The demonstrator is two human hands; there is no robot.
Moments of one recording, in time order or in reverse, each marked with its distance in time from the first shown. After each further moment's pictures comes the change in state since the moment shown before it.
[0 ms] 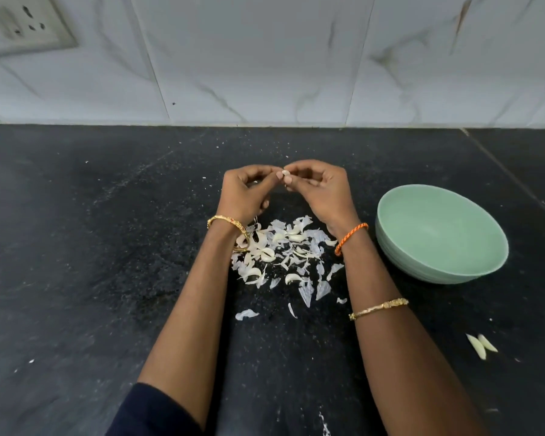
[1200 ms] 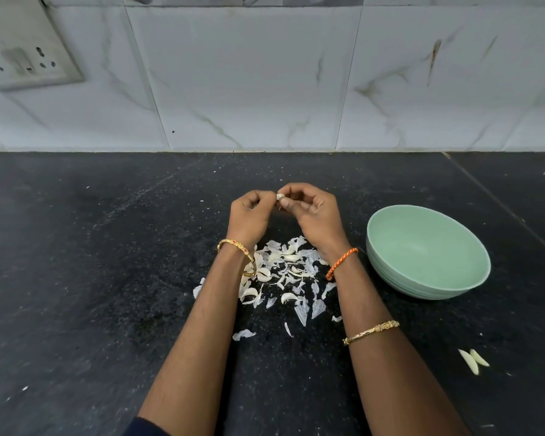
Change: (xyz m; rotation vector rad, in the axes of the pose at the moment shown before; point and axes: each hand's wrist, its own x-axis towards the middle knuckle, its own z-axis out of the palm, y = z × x) left_hand -0.003 0.007 0.021 -0.187 0.098 -0.197; right_hand -0.011 -0.007 0.006 0.115 0.003 0.008
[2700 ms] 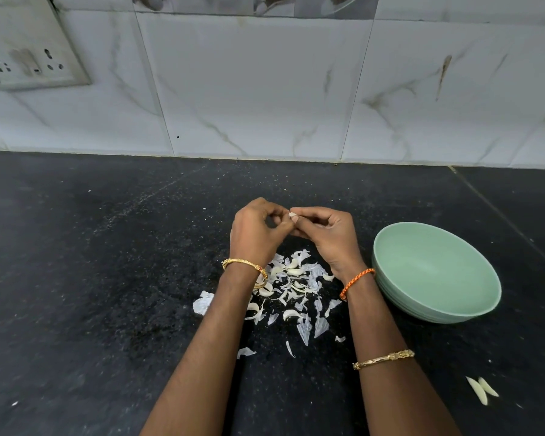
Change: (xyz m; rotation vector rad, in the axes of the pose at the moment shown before) left_hand 0.002 -0.010 -0.004 0.609 0.087 0.492; right_hand -0.001 0.007 -0.012 0.108 0.042 0.099
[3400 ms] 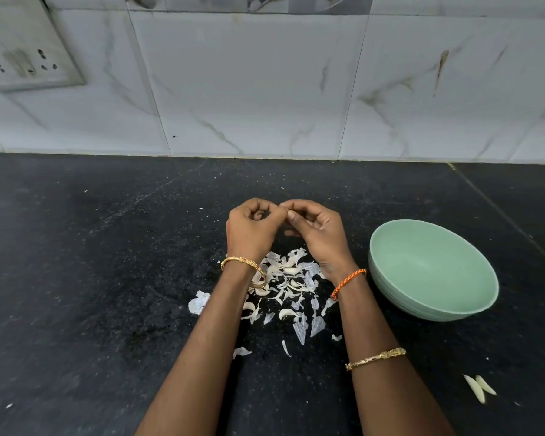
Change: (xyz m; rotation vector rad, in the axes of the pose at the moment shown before) left_hand 0.000 0.015 0.000 -0.398 0.041 -0.392; right_hand -0.004 -0.003 0.008 -0.023 -0.069 -0.049
